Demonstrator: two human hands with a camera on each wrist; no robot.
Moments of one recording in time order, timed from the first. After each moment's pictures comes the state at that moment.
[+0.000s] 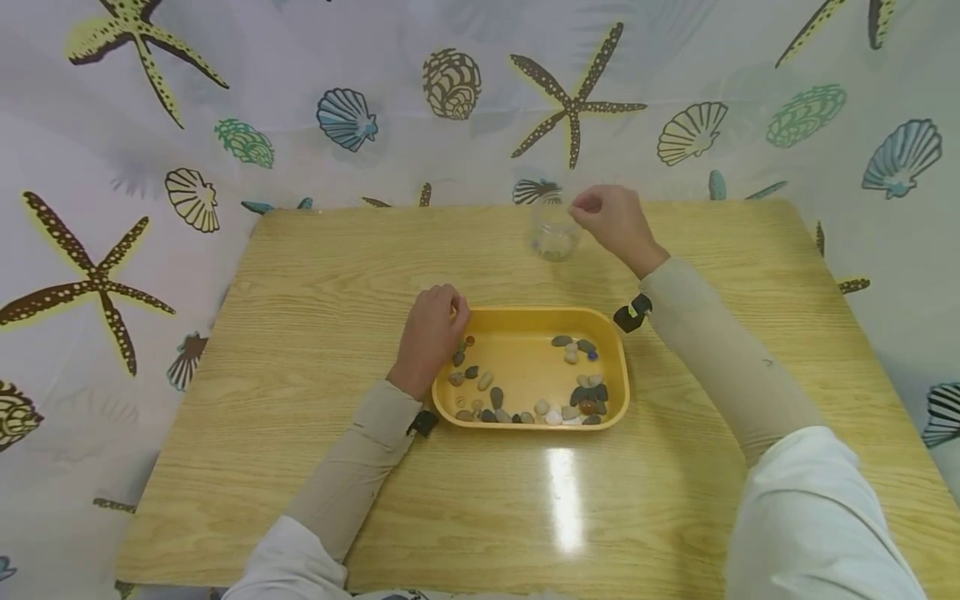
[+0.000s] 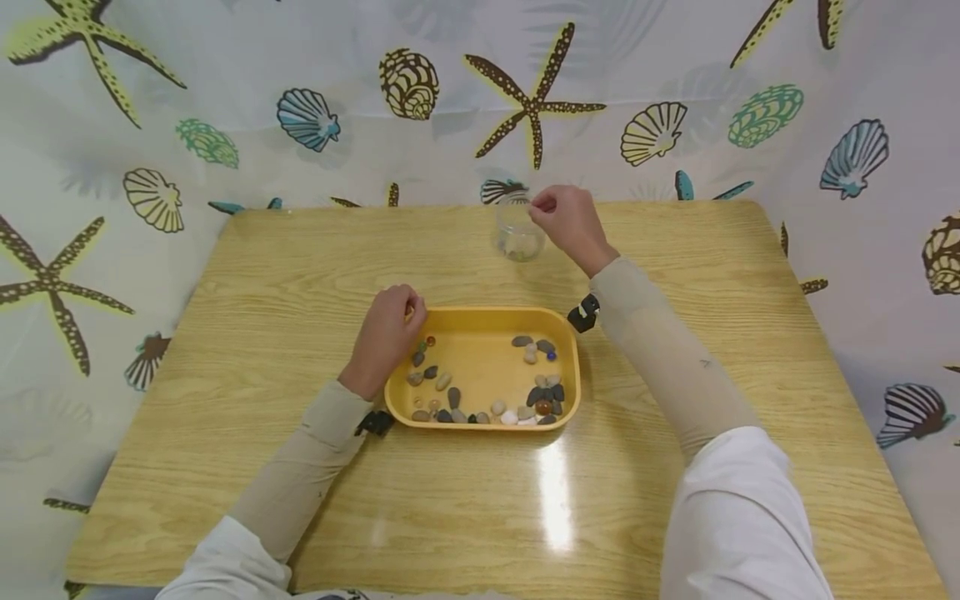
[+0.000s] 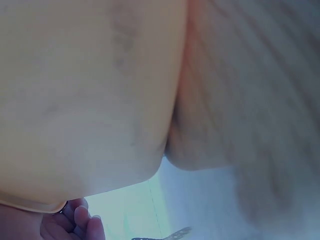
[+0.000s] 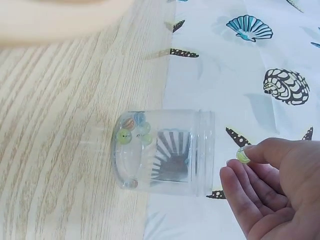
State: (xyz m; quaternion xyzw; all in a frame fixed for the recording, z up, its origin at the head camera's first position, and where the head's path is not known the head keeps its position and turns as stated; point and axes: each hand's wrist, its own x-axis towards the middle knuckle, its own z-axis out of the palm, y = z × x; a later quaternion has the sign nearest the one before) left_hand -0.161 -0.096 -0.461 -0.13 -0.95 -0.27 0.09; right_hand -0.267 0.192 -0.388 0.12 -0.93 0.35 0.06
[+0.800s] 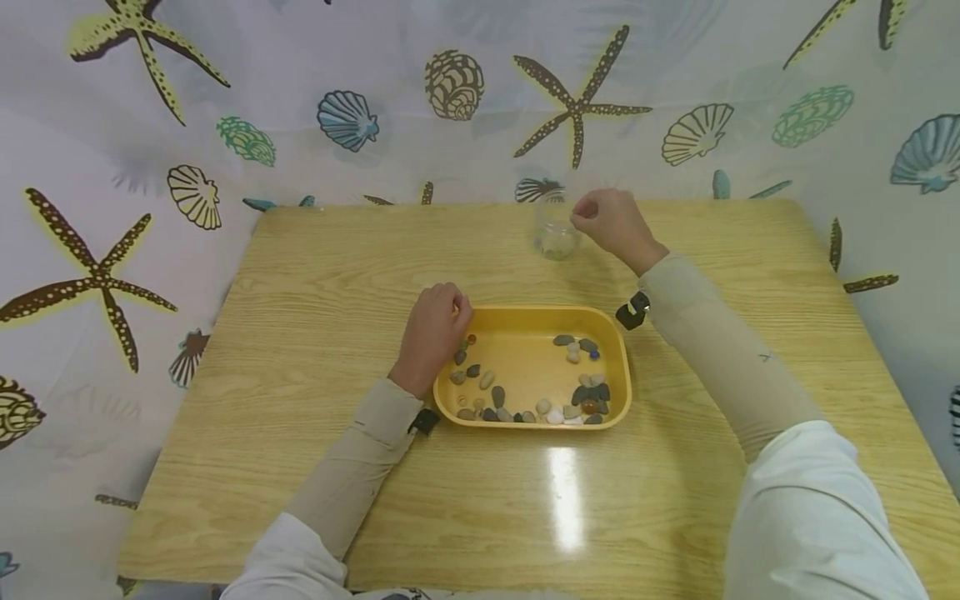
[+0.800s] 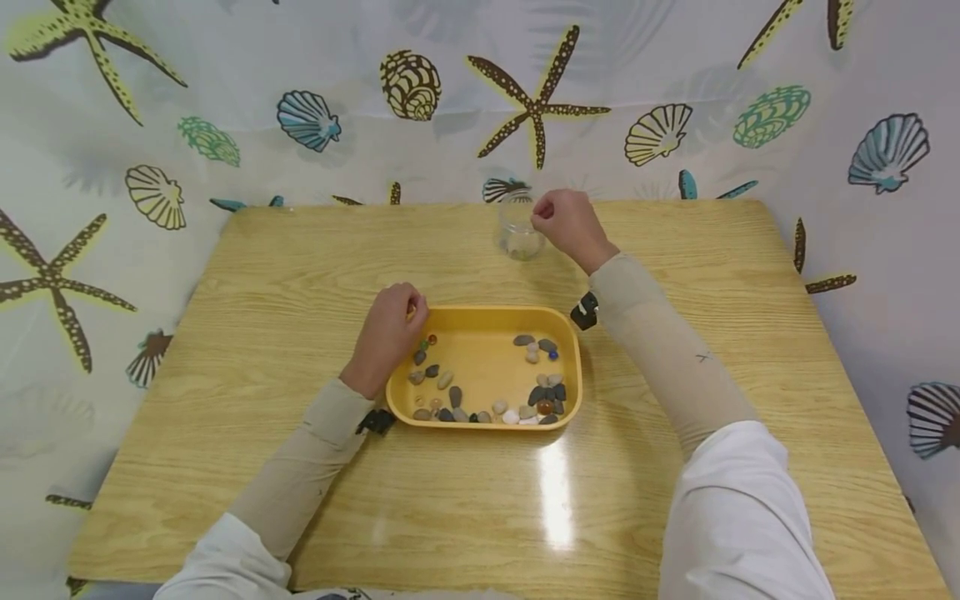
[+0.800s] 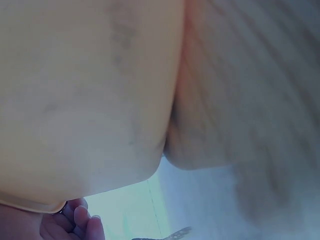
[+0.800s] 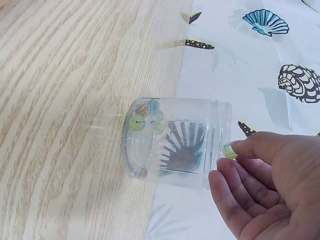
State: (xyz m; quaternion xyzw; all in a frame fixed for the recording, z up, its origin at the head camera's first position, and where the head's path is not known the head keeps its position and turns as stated) left_hand -0.166 -0.098 -0.451 -0.13 -0.95 -0.26 0.08; right_hand -0.283 0.194 -0.394 0.11 -0.94 0.31 0.00
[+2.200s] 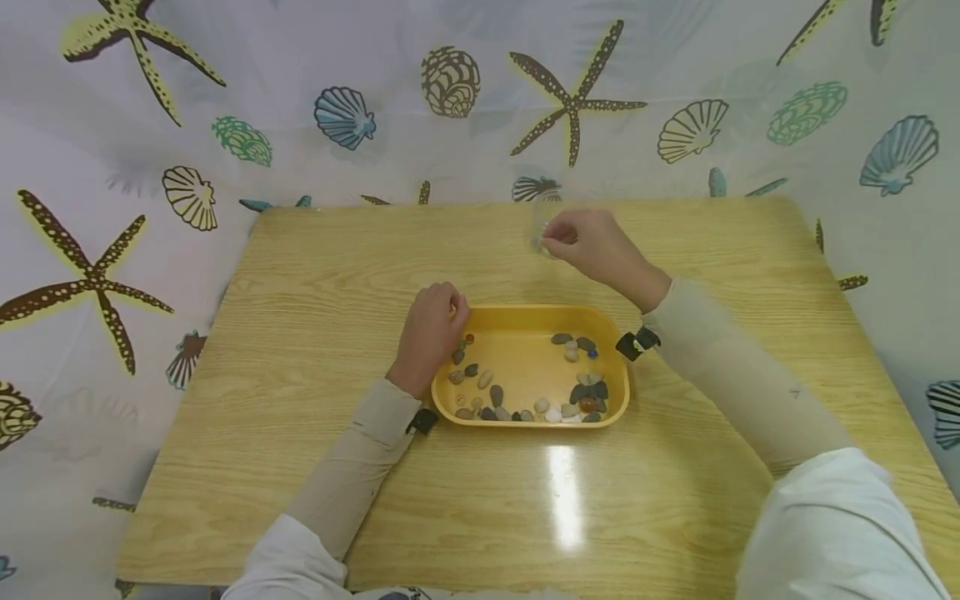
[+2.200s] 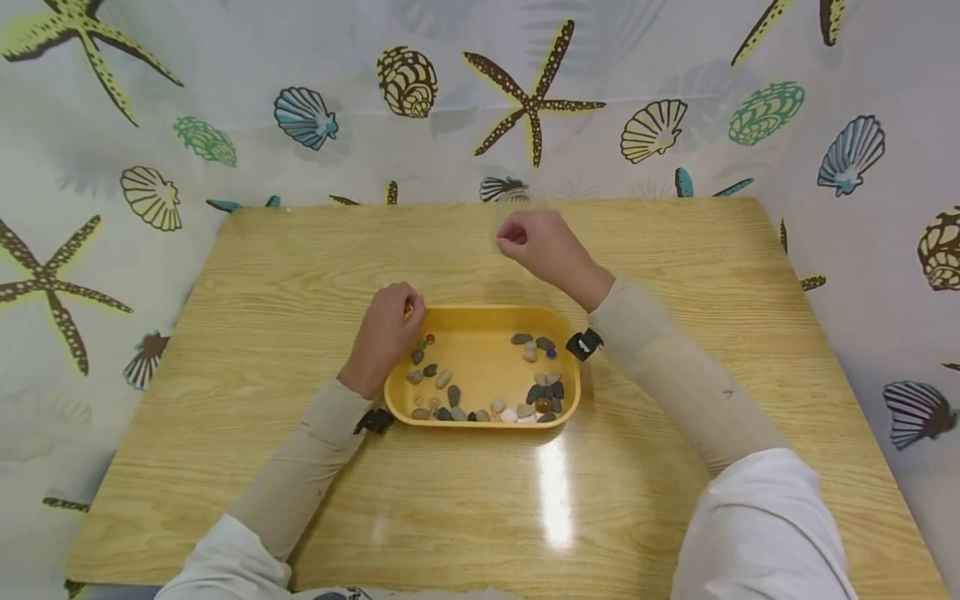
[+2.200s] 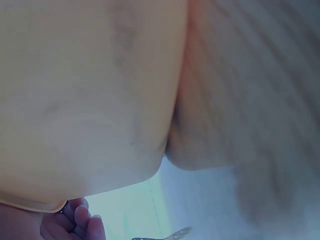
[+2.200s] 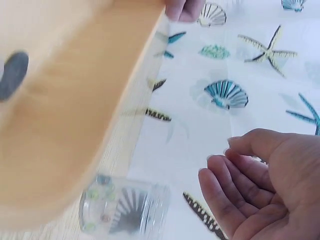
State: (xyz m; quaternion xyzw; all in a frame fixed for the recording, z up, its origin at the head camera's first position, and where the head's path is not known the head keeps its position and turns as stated) left_hand -0.162 -0.100 -0.450 -0.13 -0.95 -0.28 0.08; right_hand -0.219 0.159 -0.364 0.20 -0.92 0.33 -0.01
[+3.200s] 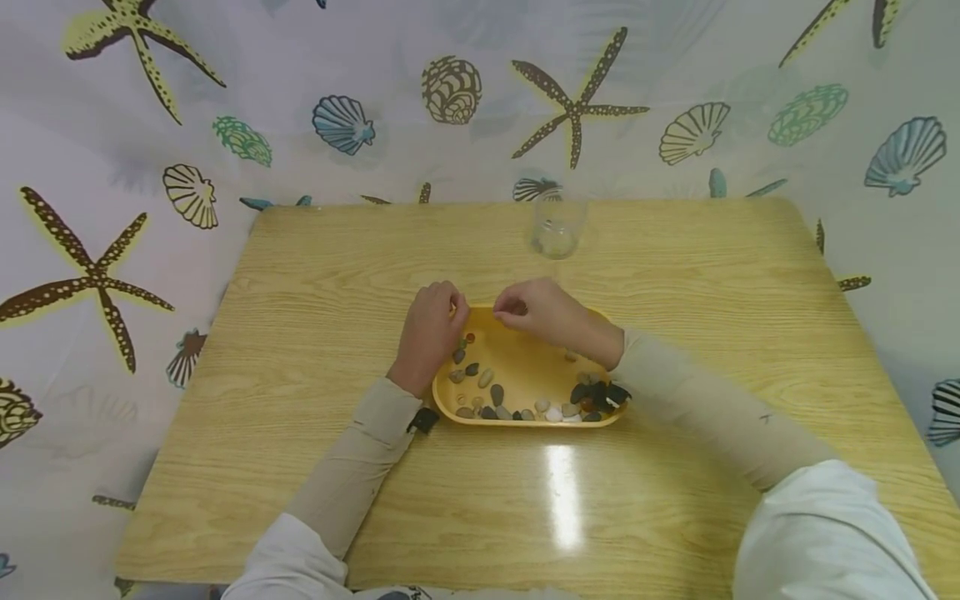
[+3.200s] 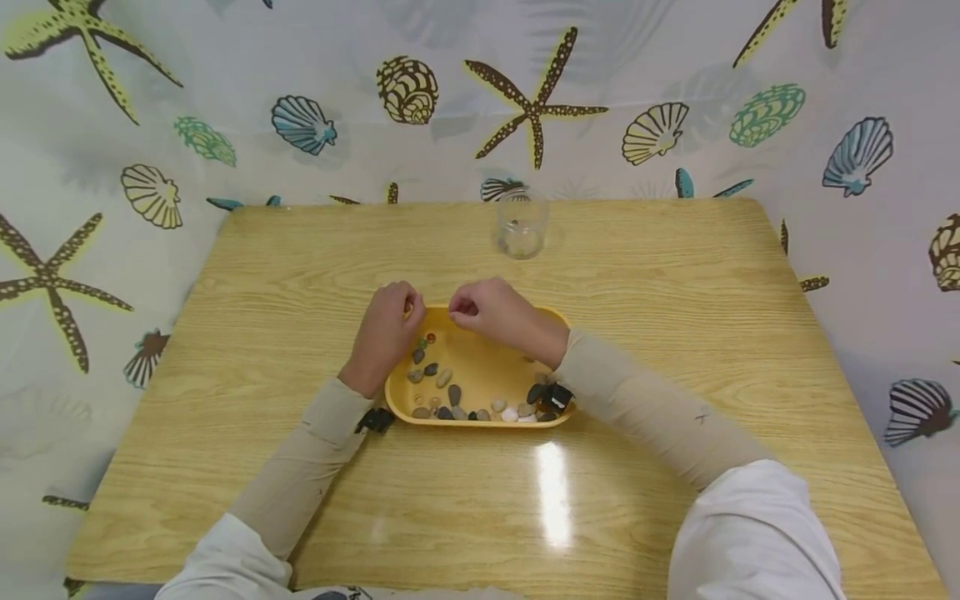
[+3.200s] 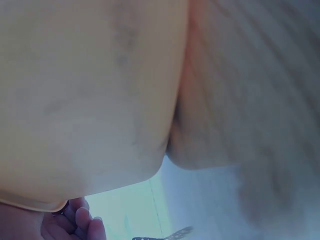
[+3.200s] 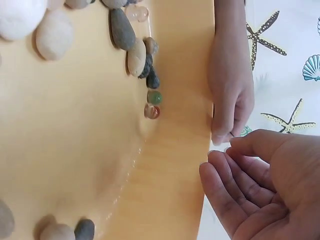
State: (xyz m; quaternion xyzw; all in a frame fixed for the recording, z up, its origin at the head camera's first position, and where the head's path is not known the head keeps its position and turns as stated) left_hand -0.164 -0.101 -0.453 -0.14 -0.95 -0.27 0.09; right_hand -0.172 0.100 -0.404 0.30 -0.89 0.32 -0.08
